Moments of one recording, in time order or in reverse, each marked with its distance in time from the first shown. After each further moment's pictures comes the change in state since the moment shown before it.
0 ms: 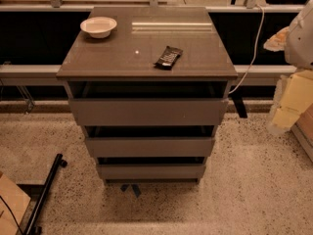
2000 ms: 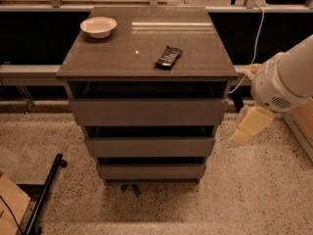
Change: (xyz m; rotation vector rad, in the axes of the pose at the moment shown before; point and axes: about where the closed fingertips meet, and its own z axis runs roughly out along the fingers) arm -0.009 -0.010 0.095 0.100 -0.176 0.080
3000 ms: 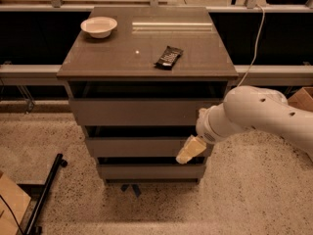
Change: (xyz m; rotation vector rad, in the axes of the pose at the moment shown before) arm -0.007 0.028 0.215 -0.077 -0.087 0.167
